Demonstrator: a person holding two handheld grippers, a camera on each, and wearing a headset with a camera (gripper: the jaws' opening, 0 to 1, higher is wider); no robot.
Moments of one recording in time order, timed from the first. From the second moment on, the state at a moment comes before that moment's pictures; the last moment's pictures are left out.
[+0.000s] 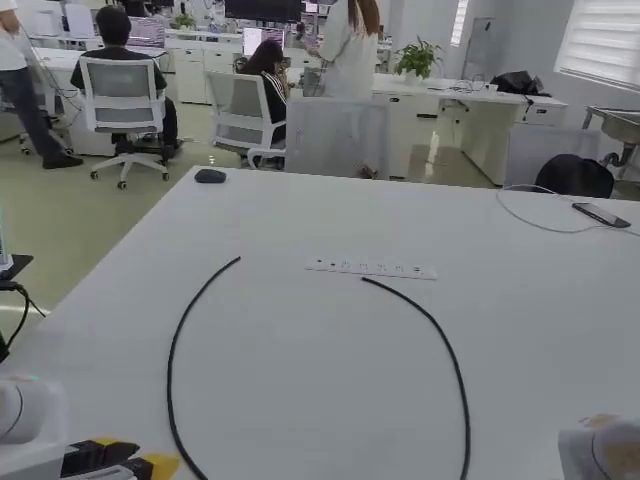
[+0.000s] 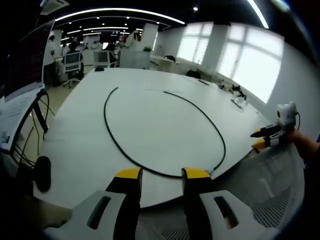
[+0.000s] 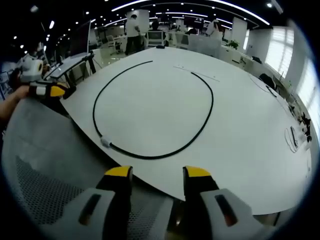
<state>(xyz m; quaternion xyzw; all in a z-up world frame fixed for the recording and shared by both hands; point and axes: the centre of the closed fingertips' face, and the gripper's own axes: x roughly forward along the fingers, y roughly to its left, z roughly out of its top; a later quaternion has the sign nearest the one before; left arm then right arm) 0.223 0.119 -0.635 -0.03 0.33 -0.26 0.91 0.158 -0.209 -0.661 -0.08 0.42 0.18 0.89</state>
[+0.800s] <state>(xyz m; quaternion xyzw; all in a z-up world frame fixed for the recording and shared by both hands) 0.221 0.110 -0.631 -0.01 0.32 -0.28 0.90 0.158 -0.207 -0.661 -0.08 0.41 0.18 0.89</state>
